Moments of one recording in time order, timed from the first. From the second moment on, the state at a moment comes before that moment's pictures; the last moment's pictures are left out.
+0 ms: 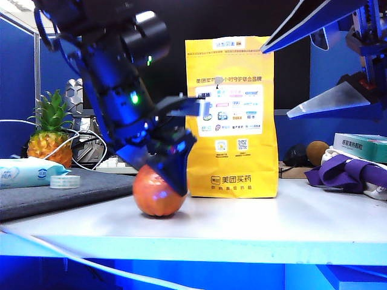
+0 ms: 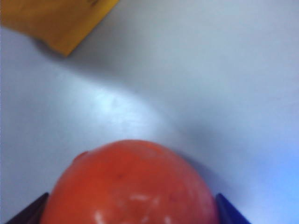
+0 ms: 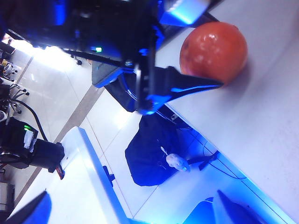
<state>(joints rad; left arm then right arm) -0.65 1.78 1.13 -0.34 0.01 0.30 0.28 1.03 0.63 -0.27 -0.89 0.23</state>
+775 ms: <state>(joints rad) -0.65 1.39 1.37 -0.48 0.08 0.39 0.28 0.97 0.77 -0.06 -0.75 0.22</state>
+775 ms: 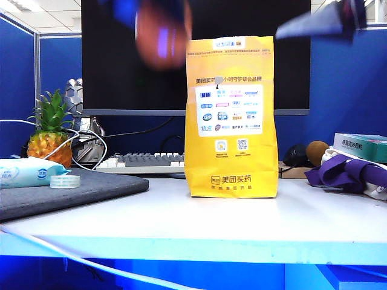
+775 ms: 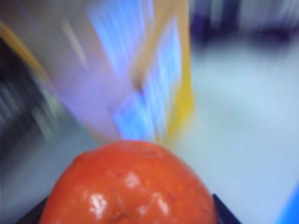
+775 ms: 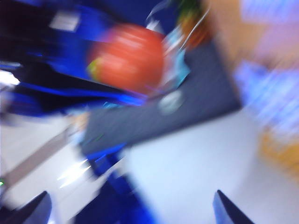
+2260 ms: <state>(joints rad) -0.53 1.40 1.62 -0.36 0.39 0.51 0.13 0.63 0.91 -0.19 -0.42 -0.04</state>
